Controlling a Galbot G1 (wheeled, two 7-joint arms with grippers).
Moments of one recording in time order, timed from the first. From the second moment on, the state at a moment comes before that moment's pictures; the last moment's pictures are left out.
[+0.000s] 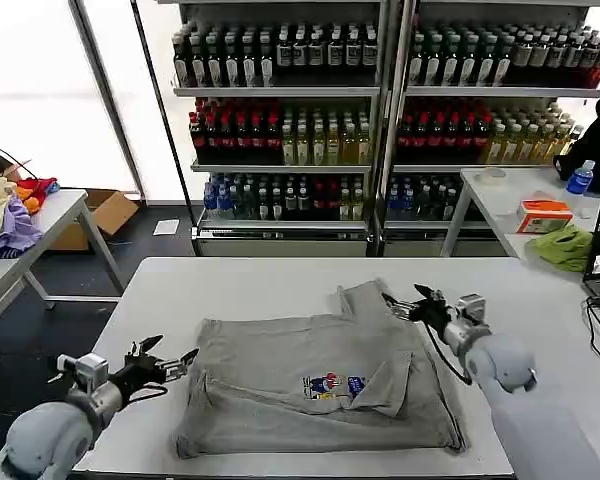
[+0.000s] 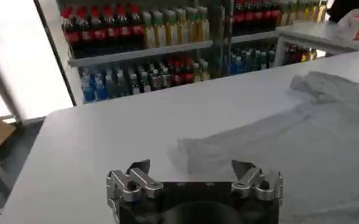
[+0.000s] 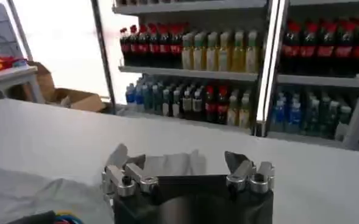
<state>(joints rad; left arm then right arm) 1.23 -0.87 -0.51 -1.84 -0.56 0.53 0.19 -0.74 1.08 0.27 1.45 0.47 -0.50 -0.24</state>
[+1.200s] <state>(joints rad) 0.94 -0.95 -0.26 -1.55 -0.56 0.52 0.18 -0.55 1.22 0.17 1.12 0.44 -0.51 -0.23</state>
